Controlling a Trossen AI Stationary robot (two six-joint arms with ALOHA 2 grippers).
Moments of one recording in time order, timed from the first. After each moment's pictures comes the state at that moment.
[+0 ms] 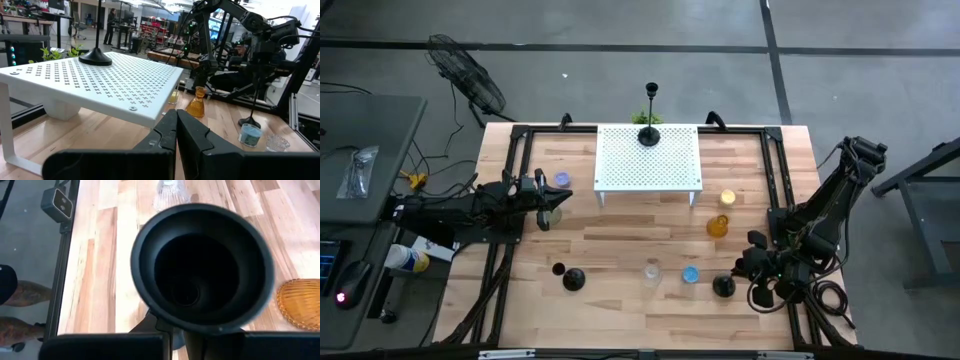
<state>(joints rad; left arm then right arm) 0.00 0.01 0.01 0.05 -0.24 -0.19 0.98 1.11 0.74 -0.65 0.55 0.99</state>
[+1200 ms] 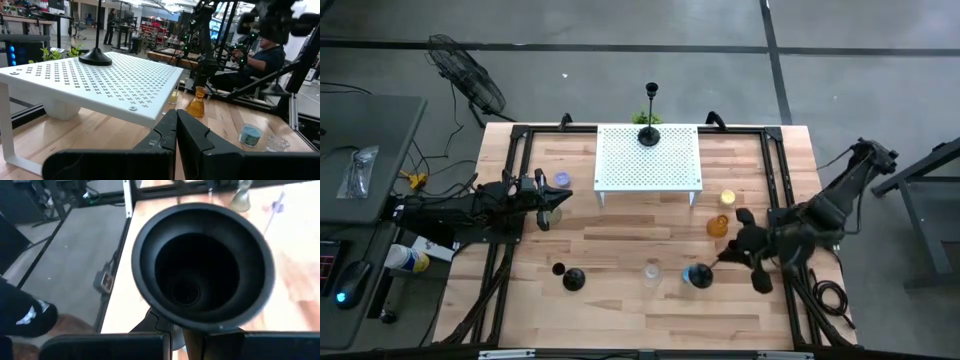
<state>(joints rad) 0.00 0.01 0.01 0.05 -0.24 -0.19 0.70 1.05 1.07 -0.63 0.42 0.51</state>
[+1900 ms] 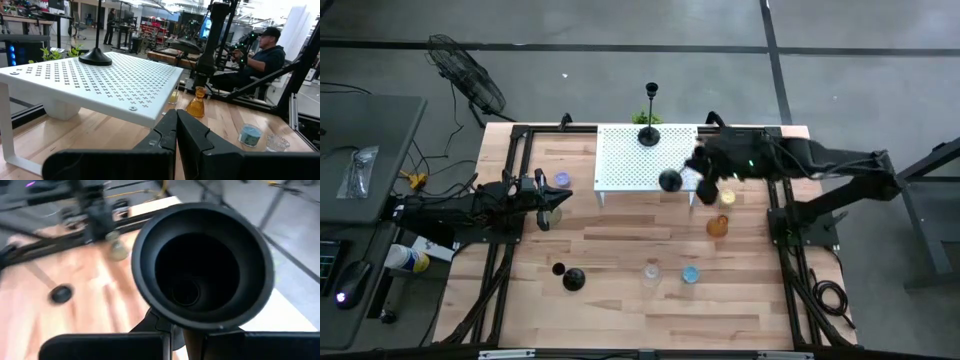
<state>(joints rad) 0.00 0.01 0.01 0.05 -0.24 -0.19 -0.02 1.25 1.44 -0.74 0.31 0.25</state>
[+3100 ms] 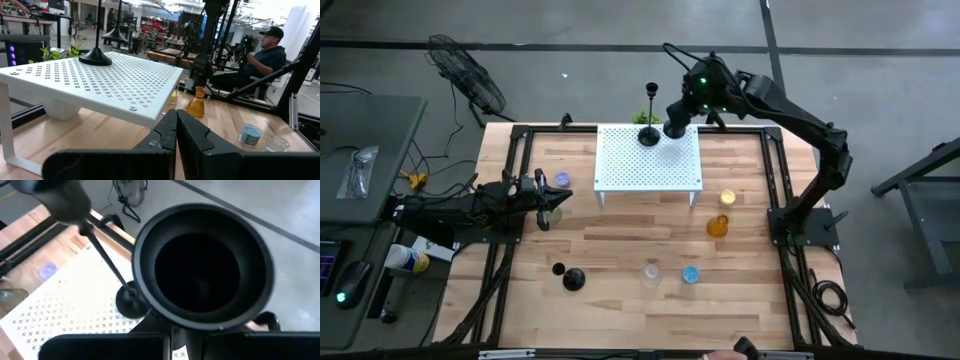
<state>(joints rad) 0.00 0.01 0.01 0.05 -0.24 -0.19 -0.51 1.66 1.91 -1.00 0.21 0.32</state>
